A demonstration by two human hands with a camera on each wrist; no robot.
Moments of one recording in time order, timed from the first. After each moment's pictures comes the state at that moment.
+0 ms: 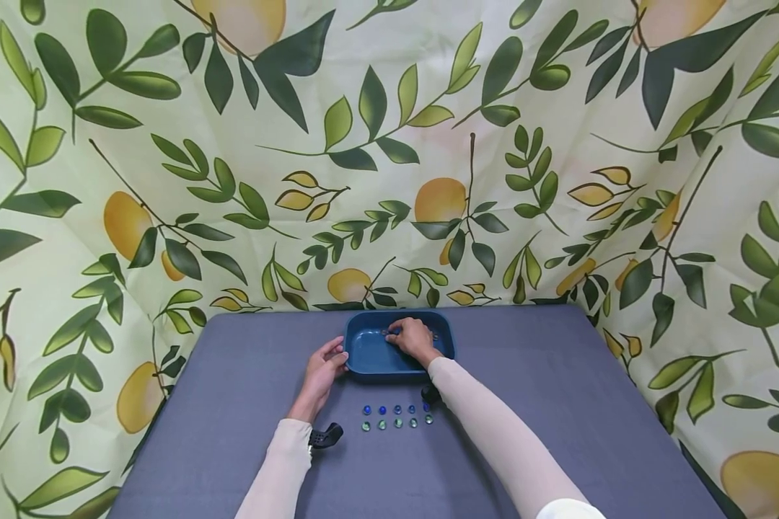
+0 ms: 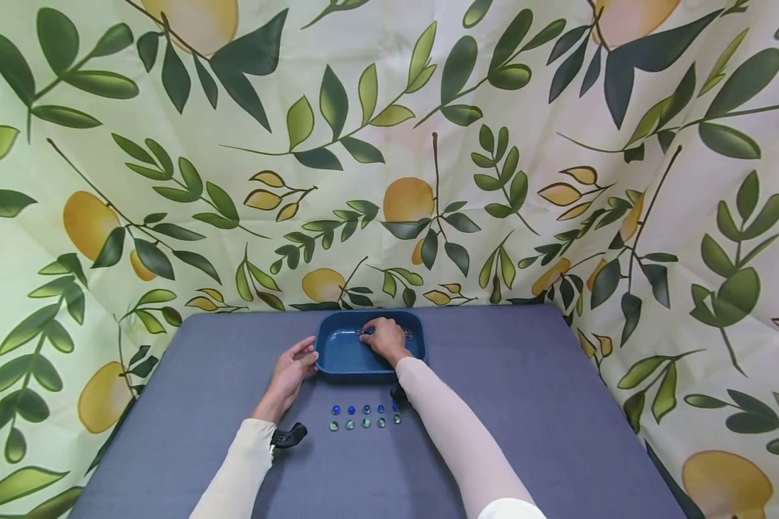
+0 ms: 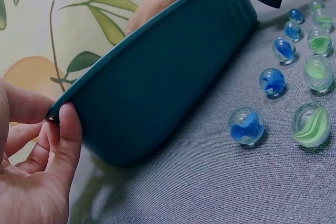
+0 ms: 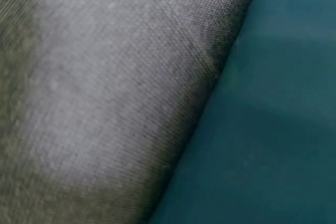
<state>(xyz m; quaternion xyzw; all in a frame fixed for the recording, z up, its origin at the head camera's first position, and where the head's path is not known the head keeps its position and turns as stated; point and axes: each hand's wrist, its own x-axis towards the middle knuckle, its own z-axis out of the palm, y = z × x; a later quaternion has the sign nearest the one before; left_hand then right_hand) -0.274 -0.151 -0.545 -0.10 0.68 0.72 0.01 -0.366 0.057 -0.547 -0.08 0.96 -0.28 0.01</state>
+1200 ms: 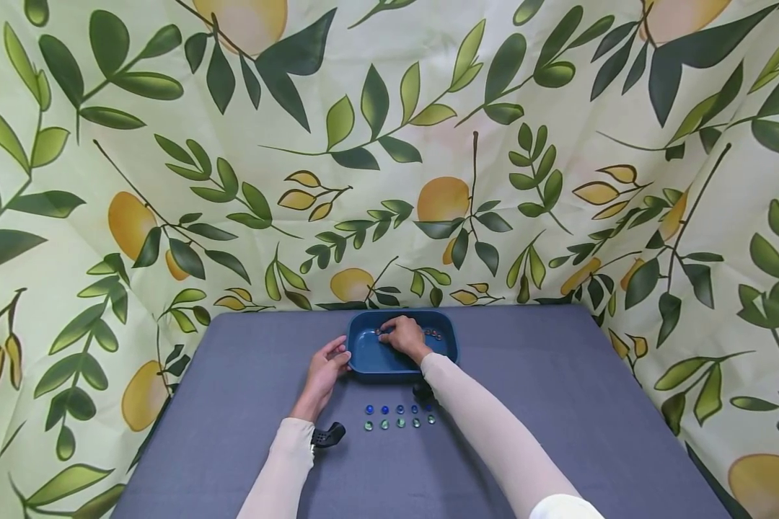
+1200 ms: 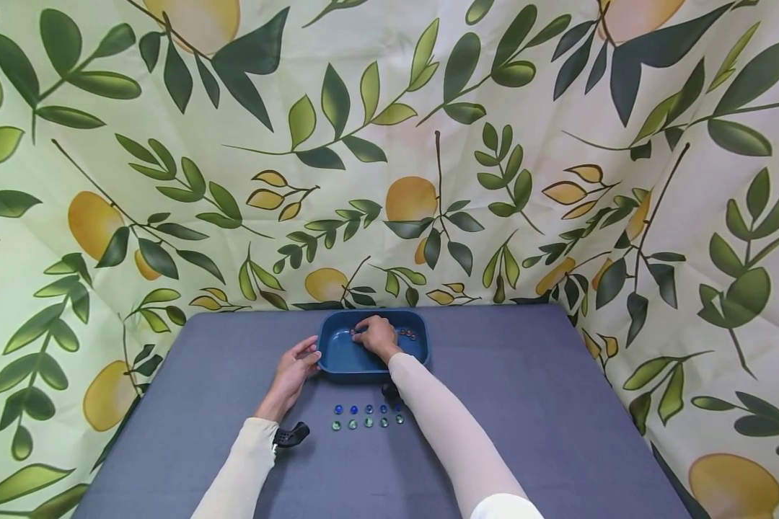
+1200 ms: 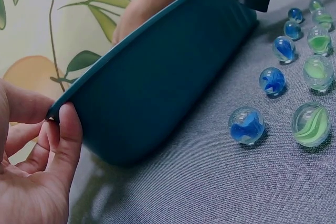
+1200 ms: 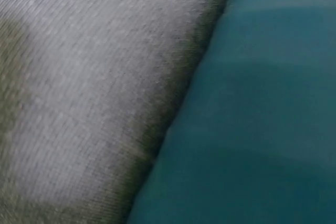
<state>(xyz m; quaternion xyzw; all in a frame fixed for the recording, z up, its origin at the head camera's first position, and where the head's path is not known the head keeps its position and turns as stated) -0.273 -0.150 -0.545 -0.10 0.69 0.72 0.01 -0.368 0.038 -0.542 -0.09 0.94 -0.32 0.04</state>
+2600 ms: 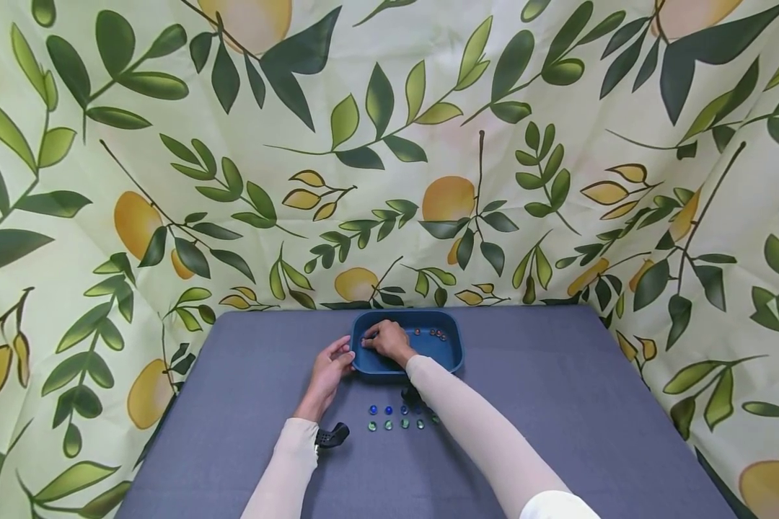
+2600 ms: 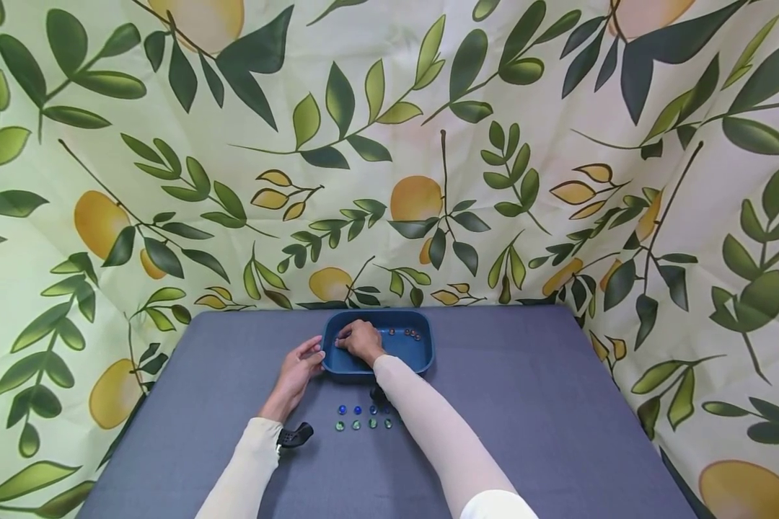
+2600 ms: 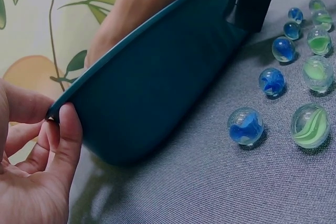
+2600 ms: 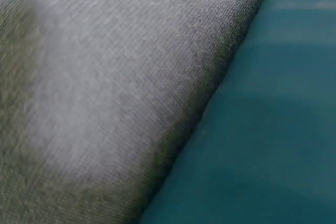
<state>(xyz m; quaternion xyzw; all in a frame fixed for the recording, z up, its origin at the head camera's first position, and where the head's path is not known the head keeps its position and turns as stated) -0.275 -0.150 -0.546 -0.09 0.68 0.73 0.01 -0.361 -0.003 -0.544 -0.12 0.94 -0.33 0.06</state>
